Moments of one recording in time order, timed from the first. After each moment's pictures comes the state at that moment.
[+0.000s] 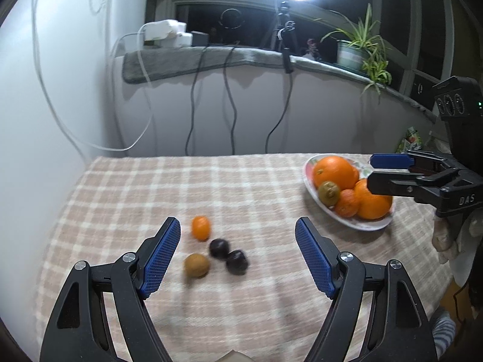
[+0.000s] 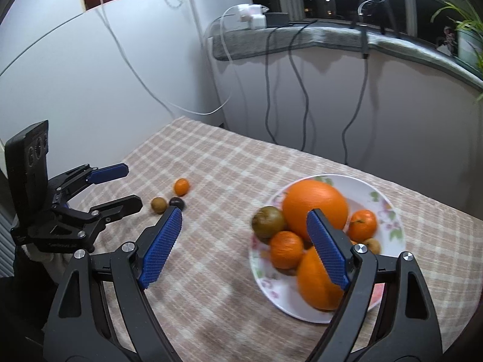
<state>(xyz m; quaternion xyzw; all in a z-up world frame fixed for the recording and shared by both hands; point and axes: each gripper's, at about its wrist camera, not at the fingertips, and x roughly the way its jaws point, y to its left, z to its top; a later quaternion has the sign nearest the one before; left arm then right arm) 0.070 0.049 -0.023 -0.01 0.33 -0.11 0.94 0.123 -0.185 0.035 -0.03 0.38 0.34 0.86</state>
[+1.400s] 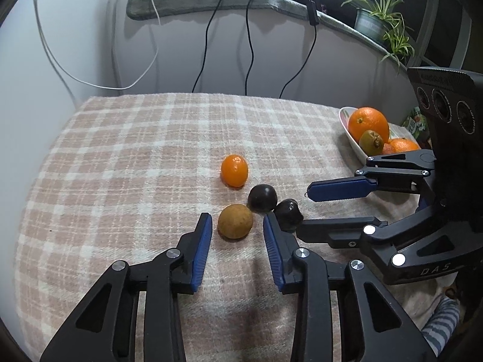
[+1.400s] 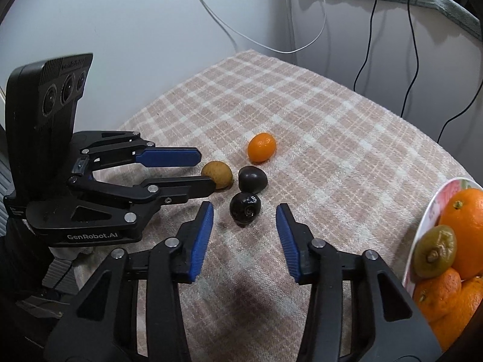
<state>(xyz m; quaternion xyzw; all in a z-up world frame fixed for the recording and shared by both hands) 0.093 0.085 -0.083 -0.03 0.42 -0.14 0.90 0.129 -0.056 -0.046 -0.10 0.45 0.44 0.77</state>
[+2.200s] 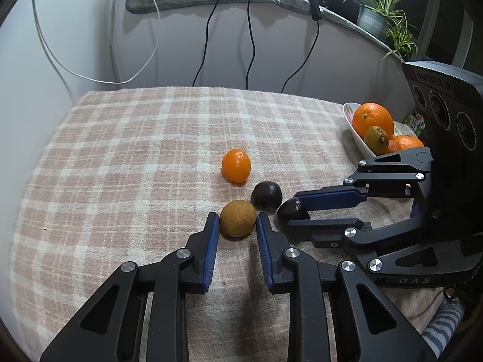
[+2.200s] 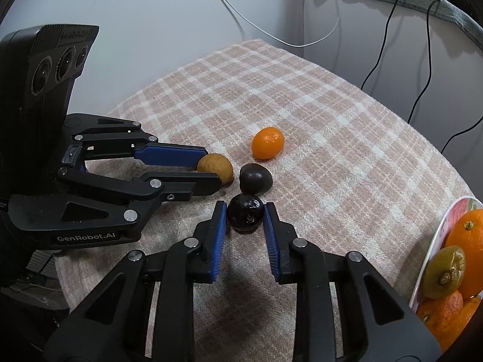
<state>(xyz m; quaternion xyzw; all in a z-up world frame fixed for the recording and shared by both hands) 0.098 0.087 -0.087 -0.03 0.43 -0.14 0.89 0.129 -0.039 -0.057 -0.15 0.45 0.44 0.77</state>
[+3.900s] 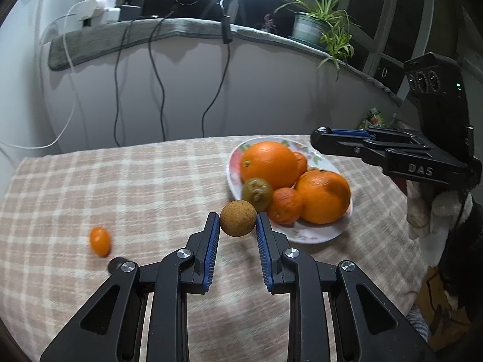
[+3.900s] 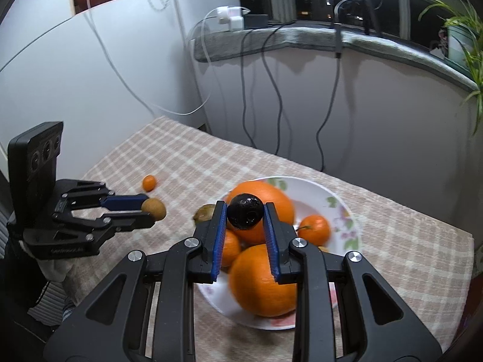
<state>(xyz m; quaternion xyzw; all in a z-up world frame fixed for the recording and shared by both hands) 0.105 -0.032 -0.035 -0.02 0.37 -0.23 0.90 0.153 -0.236 0.029 -0.04 0.37 0.32 0.87</state>
